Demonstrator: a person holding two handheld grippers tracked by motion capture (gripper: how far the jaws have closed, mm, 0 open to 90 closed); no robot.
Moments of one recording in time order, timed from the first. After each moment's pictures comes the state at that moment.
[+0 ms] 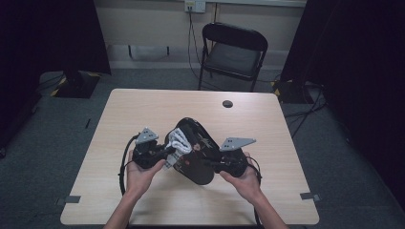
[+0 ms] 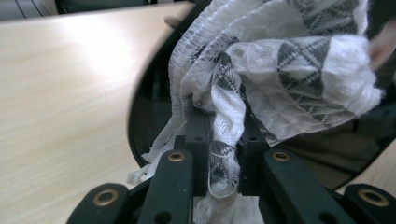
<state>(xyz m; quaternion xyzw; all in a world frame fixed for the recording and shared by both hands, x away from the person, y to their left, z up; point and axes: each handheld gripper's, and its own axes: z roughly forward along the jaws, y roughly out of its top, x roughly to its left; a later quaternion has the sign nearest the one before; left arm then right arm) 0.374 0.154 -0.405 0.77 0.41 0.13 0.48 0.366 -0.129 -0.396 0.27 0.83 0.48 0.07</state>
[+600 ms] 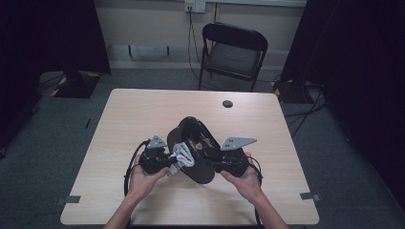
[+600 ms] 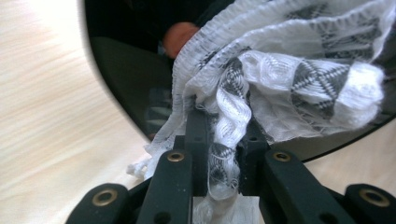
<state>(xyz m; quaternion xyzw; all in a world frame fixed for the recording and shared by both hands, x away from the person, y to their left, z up) 0.383 0.151 -0.433 0.81 0.40 0.11 0.42 0.367 -0.131 -0.397 0.28 0.83 0.47 0.07</state>
